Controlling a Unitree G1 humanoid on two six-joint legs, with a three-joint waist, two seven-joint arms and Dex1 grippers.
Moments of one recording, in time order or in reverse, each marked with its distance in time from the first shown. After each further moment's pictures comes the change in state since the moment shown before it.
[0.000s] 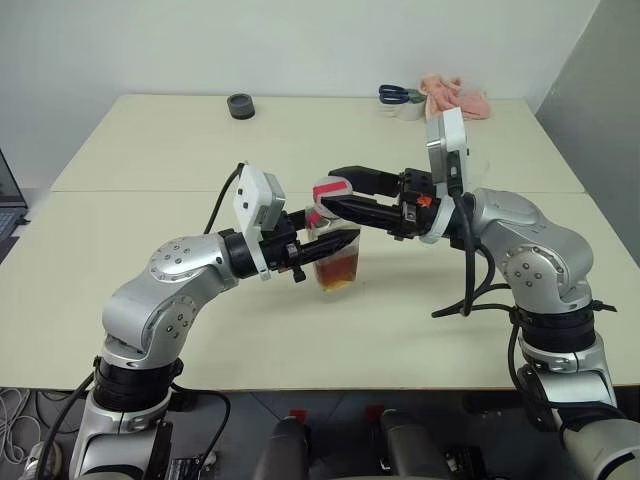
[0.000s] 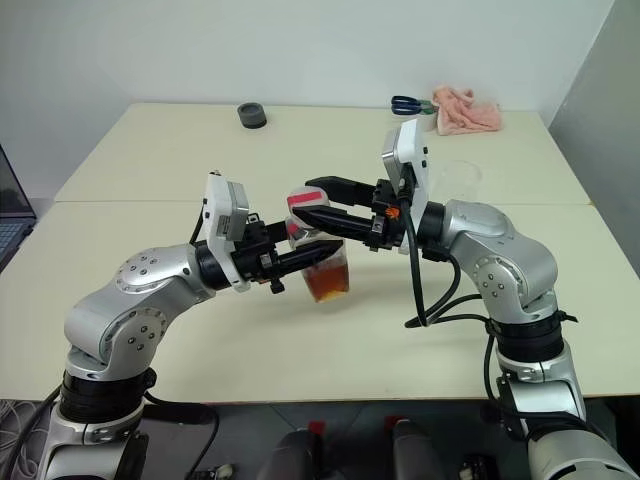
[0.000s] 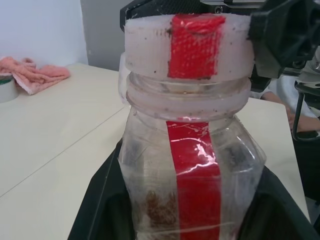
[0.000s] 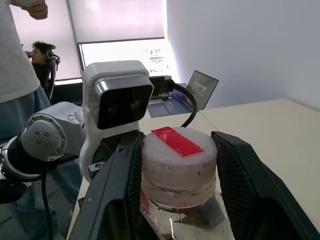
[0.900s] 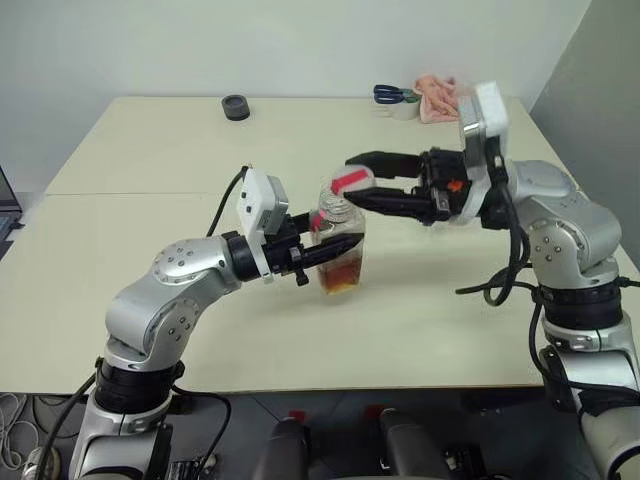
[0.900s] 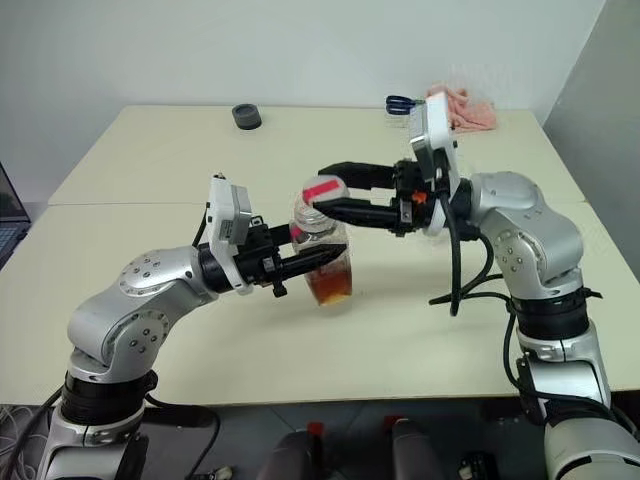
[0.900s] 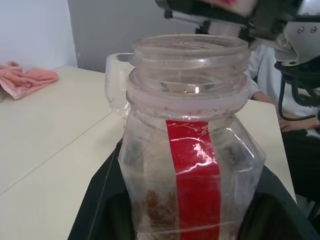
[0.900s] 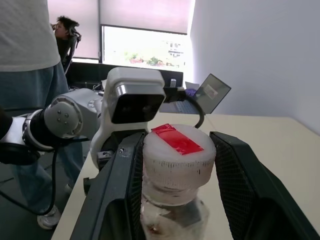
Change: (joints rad) left arm 0.020 0.004 -0.017 -0.014 -0.011 -0.015 -0.018; right arm -0.094 -0.097 -0.035 0.121 -0.023 -0.118 0.206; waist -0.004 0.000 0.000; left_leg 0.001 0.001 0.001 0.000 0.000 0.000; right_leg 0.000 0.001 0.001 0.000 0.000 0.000
